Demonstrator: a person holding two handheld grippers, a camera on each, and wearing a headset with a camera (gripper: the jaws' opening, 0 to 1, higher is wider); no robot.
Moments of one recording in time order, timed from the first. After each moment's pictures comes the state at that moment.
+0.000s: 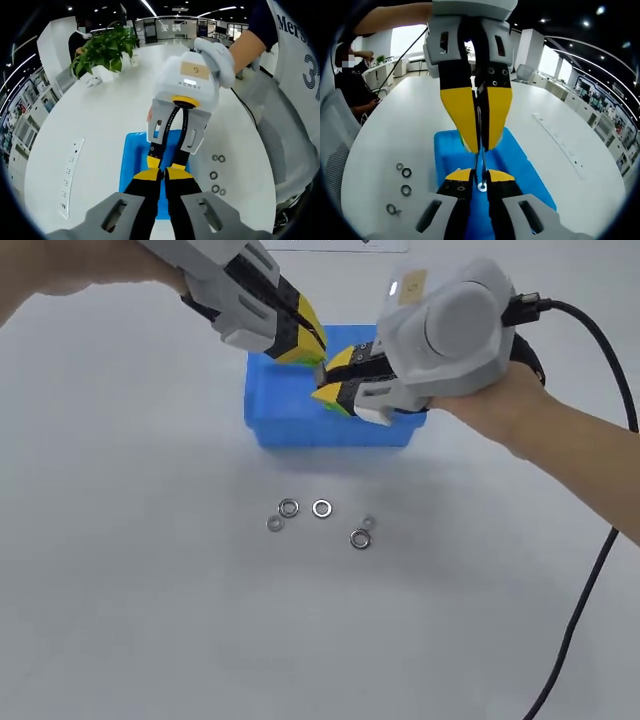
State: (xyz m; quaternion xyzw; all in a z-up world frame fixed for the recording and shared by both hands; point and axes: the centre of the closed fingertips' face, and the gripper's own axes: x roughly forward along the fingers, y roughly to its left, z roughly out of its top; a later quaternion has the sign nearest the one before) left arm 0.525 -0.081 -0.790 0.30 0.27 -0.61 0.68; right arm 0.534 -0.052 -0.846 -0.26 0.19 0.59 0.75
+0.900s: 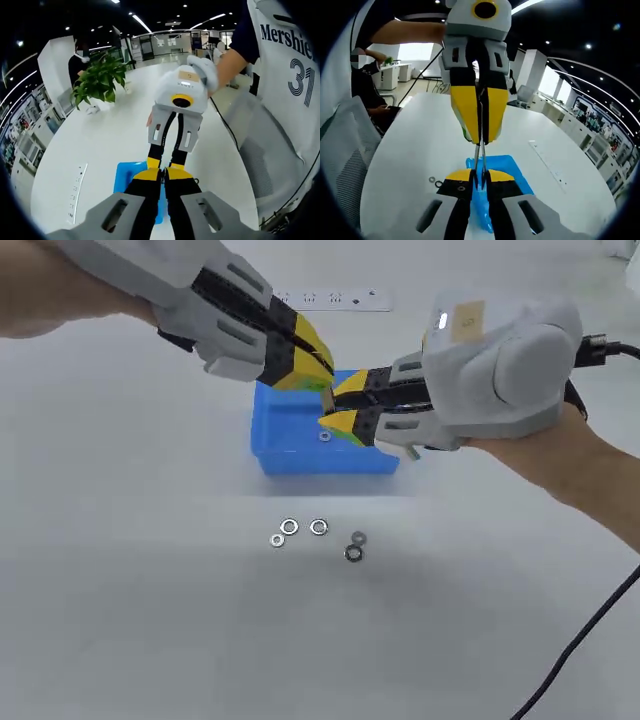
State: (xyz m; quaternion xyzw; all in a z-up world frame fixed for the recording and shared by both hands) left arm 0.450 -0.100 -0.712 0.28 0.19 -0.63 0.70; right arm 0.461 -0.075 -0.764 -0.26 0.10 0.60 0.75
